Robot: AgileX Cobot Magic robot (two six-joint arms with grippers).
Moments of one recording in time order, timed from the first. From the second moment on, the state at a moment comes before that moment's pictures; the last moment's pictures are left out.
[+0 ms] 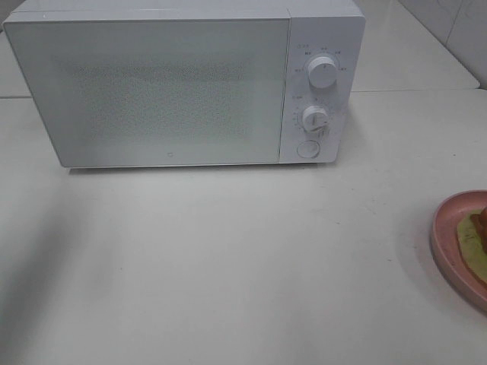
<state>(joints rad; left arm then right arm) -0.09 1.35 -1.08 -0.17 1.16 0.11 0.04 0.00 -0.51 -0.06 1.05 0.07</state>
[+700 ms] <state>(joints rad) 0.03 0.84 -0.71 -0.10 1.16 0.11 0.04 0.00 -0.51 -0.06 1.05 0.07</state>
